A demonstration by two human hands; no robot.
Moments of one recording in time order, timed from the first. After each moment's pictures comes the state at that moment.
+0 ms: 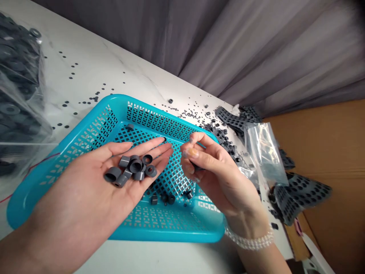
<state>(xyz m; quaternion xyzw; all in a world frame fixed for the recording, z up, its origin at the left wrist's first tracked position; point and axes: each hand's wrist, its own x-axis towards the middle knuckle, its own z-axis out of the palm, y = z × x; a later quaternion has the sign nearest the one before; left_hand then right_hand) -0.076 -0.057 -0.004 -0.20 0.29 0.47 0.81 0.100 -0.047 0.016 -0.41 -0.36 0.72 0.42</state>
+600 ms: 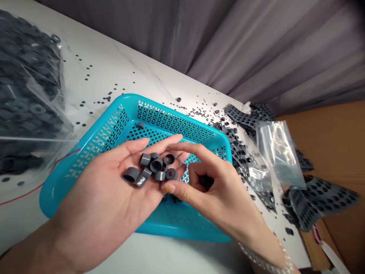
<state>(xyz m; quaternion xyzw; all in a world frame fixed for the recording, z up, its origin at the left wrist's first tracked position) -0.074 -0.063 0.001 -0.07 0.30 0.44 0.84 0.088 -0.066 0.021 -0.54 -0.70 0.41 0.22</state>
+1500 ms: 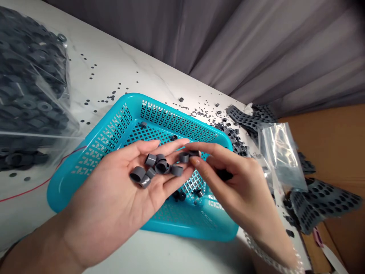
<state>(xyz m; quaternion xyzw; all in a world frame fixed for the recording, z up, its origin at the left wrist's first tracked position) -0.067 -0.060 0.011 -0.14 0.31 0.43 0.83 0.100 -0.064 0.027 -0.54 -0.75 0.28 0.24</state>
